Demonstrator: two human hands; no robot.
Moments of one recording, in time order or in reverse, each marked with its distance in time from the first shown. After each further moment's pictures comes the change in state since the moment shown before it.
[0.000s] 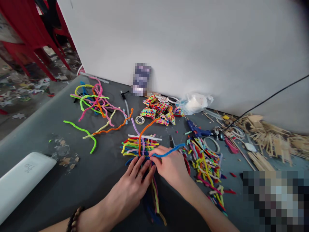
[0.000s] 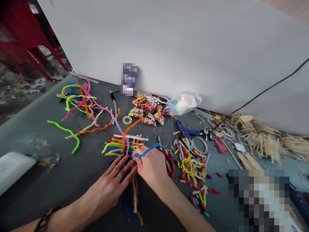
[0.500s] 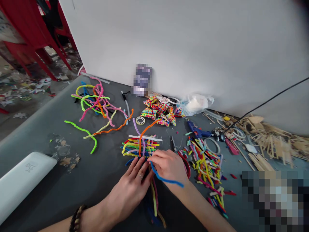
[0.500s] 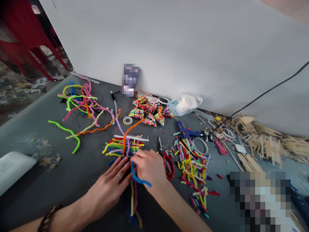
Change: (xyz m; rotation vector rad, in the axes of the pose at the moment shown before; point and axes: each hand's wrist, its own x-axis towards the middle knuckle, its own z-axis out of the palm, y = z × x) left_hand 0.001 0.000 -0.007 -0.003 0.127 0.003; right_hand -0.007 0.001 0.002 -0.059 -0.013 -0.210
